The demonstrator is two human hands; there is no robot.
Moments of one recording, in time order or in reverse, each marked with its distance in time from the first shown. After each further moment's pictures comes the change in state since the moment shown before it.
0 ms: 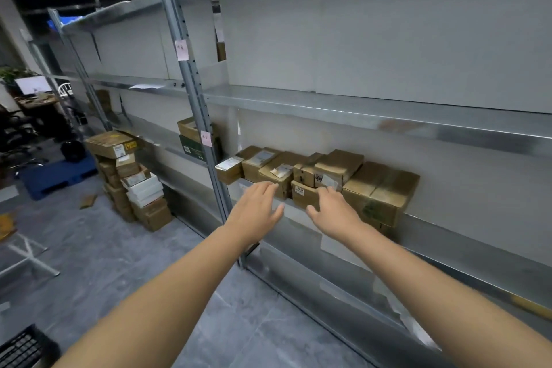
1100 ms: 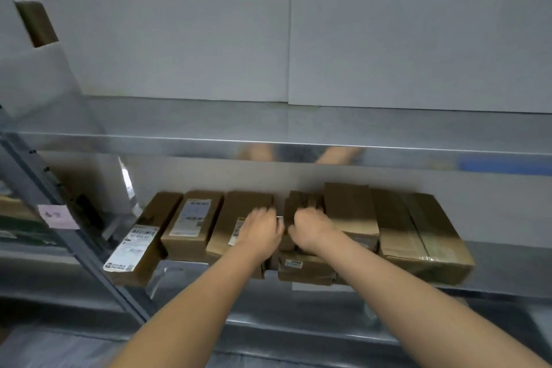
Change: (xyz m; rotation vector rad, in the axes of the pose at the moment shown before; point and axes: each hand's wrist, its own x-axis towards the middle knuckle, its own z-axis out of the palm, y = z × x) left_hand 0.335 -0.145 0.199 -0.155 -0.298 0.316; right_hand 0.320 0.000 0.086 -0.202 -0.129 0.569
